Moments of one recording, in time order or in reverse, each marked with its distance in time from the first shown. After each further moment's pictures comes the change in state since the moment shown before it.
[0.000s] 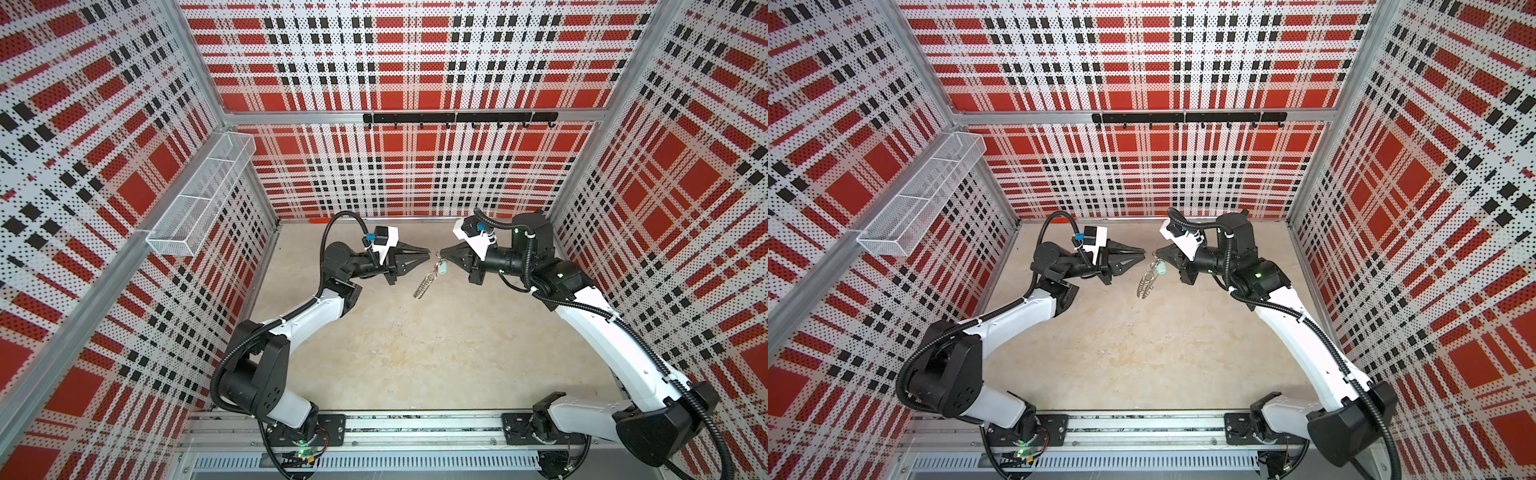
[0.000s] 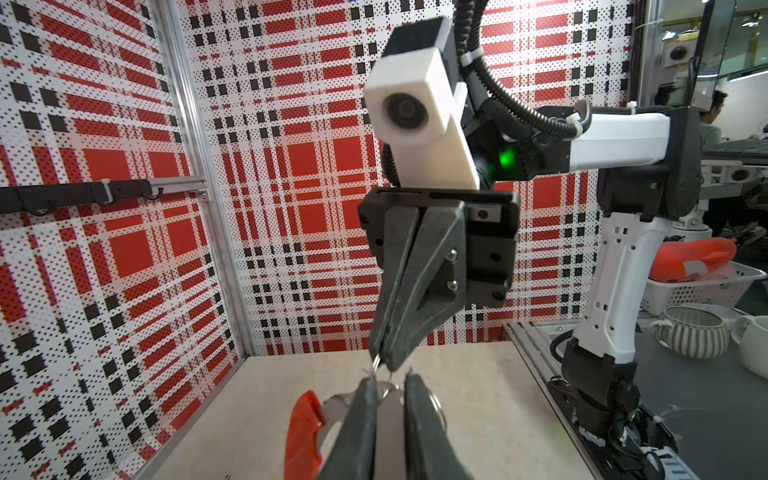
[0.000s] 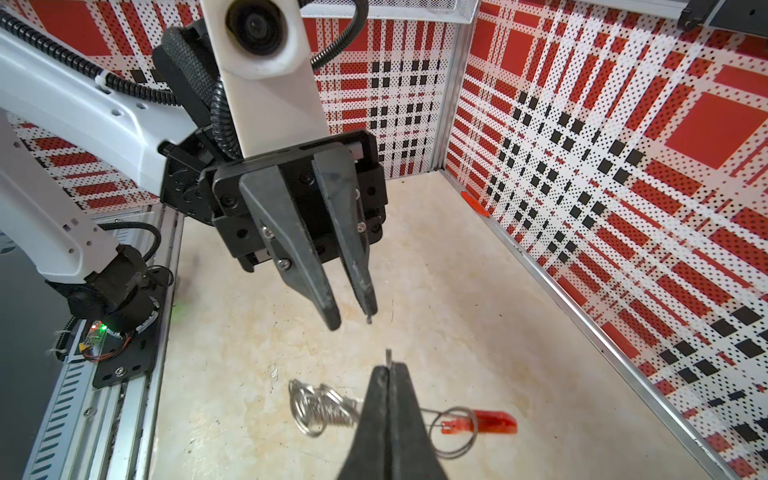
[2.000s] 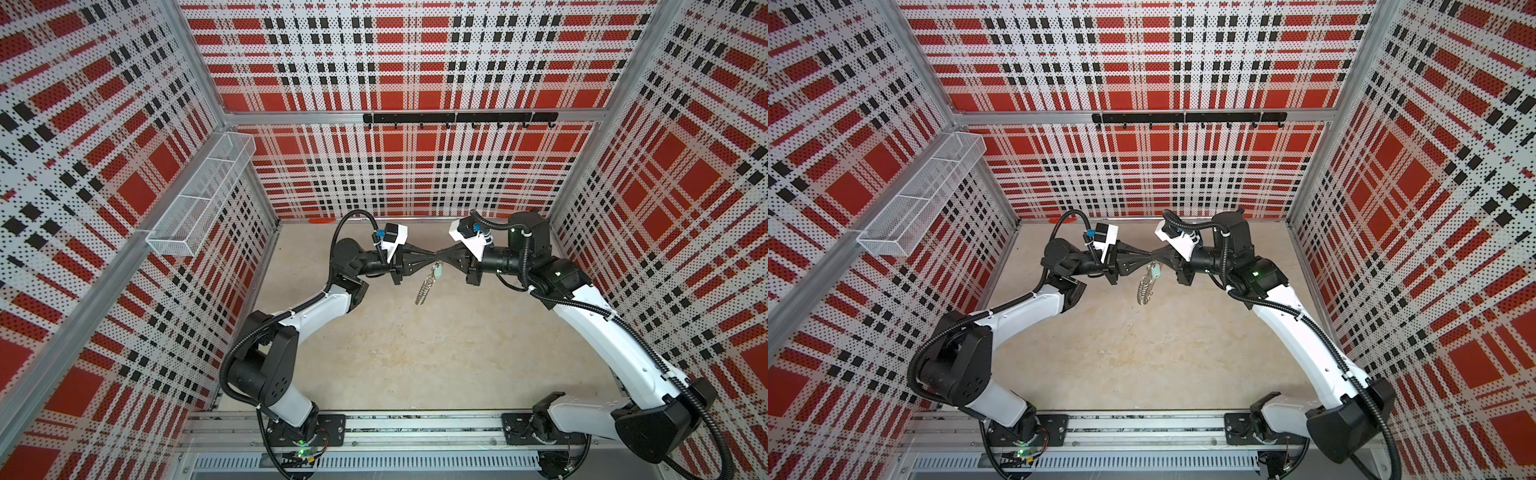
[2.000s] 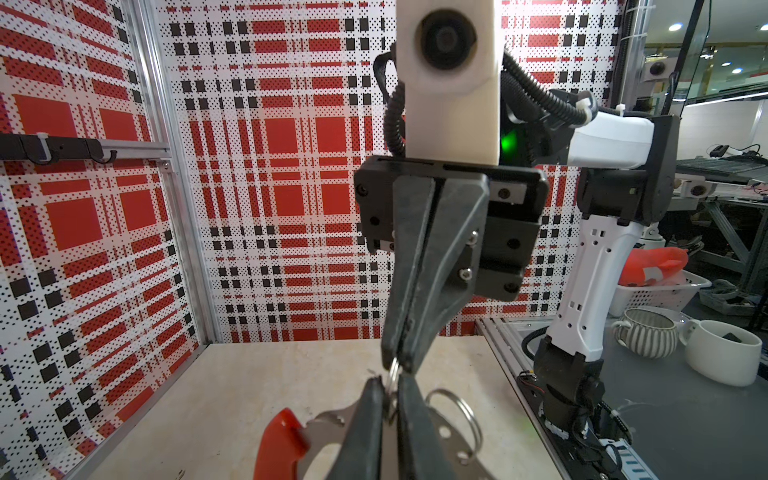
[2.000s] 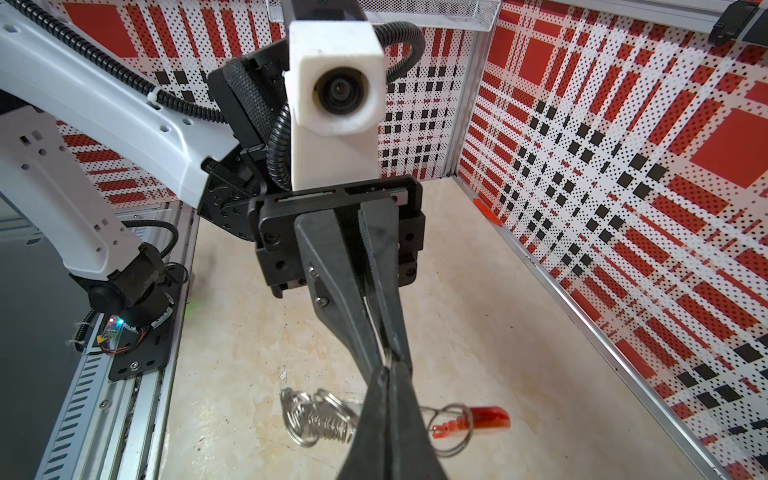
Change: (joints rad) left arm -0.013 0.060 0.039 -0.013 0.038 -0.071; right arm 0.020 0.017 0.029 -0.011 -0.020 -0.011
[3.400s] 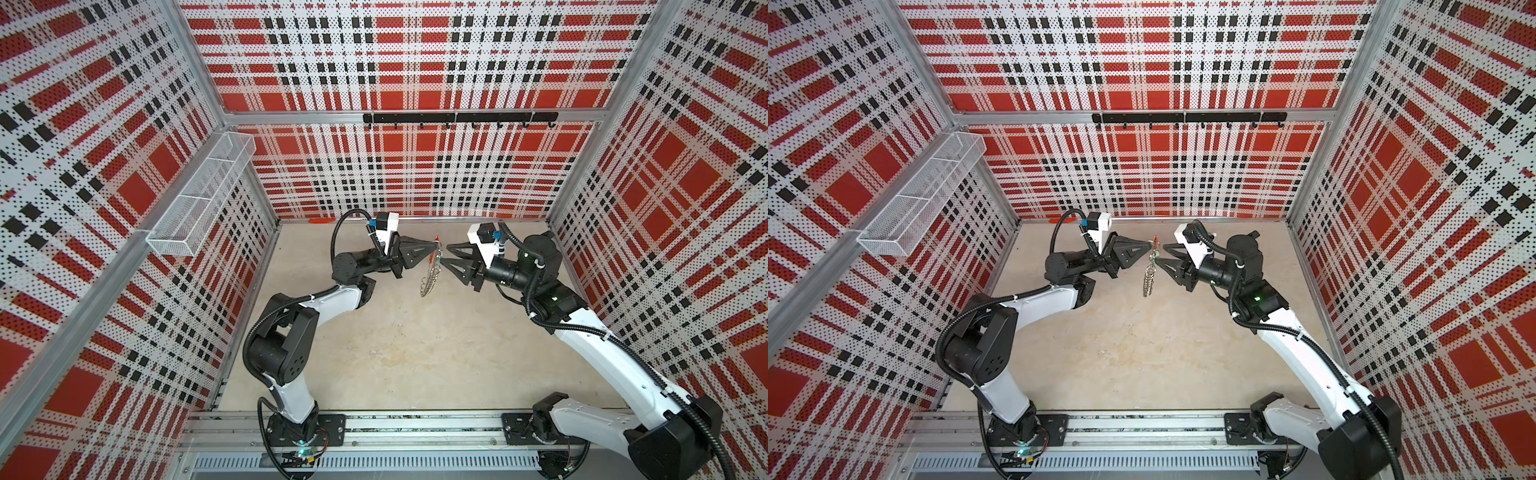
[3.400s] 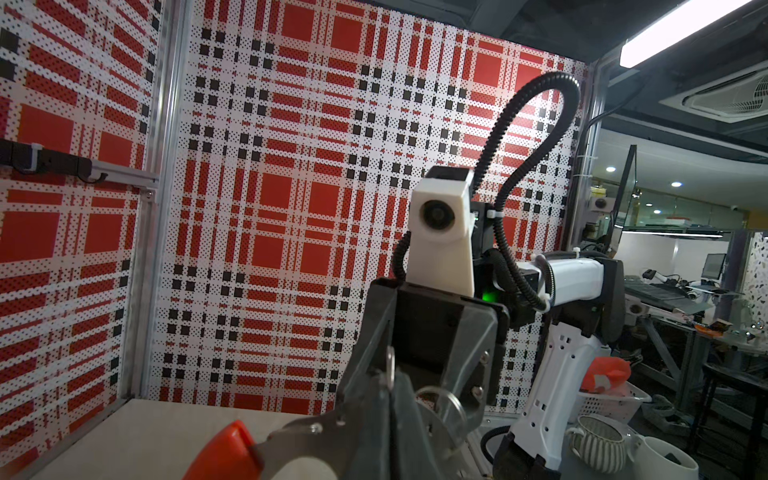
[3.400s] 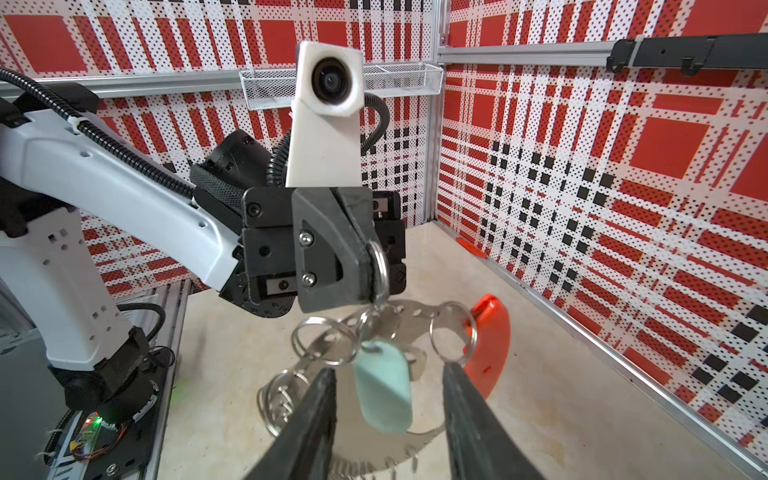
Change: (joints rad) left arm -0.011 0.134 0.034 0.503 -0.116 -0.522; right arm -0.034 -0.124 -0.331 0.487 0.007 0.293
